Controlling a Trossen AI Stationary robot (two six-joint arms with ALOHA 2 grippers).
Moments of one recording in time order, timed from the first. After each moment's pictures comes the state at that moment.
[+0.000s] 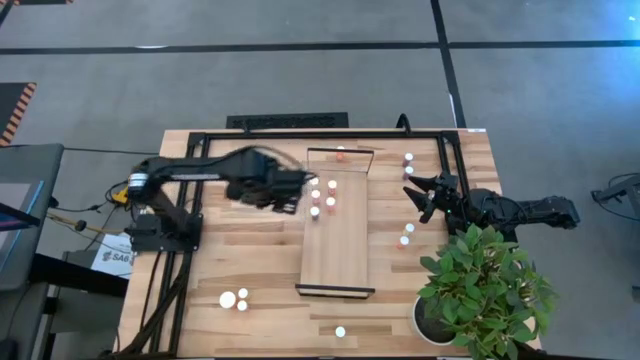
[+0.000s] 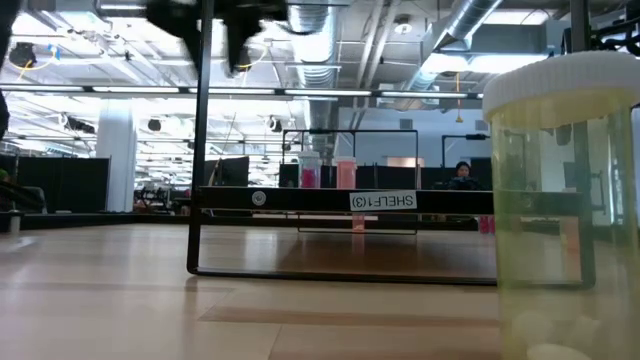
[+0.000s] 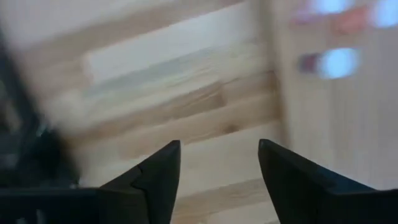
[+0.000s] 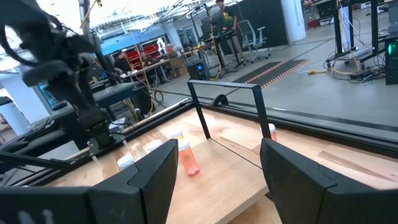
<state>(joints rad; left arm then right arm) 0.02 1.69 1.73 -1.57 -0.11 -1.30 0.05 0.02 0.03 0.04 0.60 0.31</state>
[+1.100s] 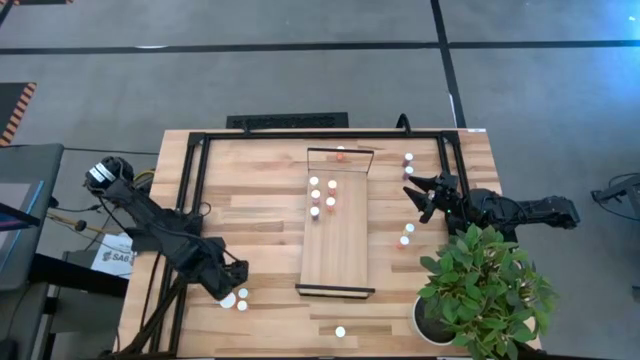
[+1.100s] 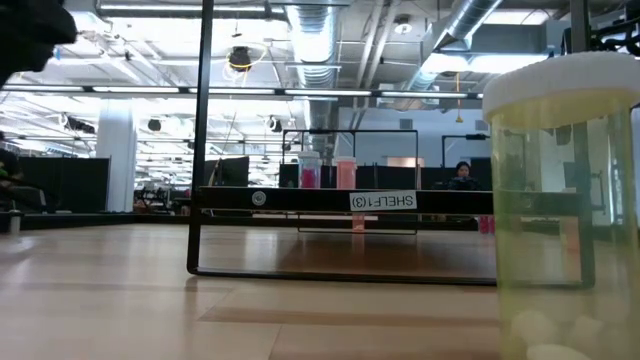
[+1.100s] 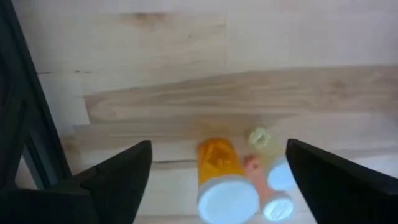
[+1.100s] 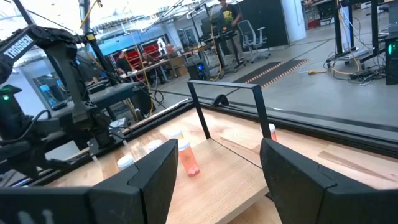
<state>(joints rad) -0.72 1.31 0.89 -1.00 0.00 -2.28 0.05 0.02 0.03 0.04 0.60 0.31</state>
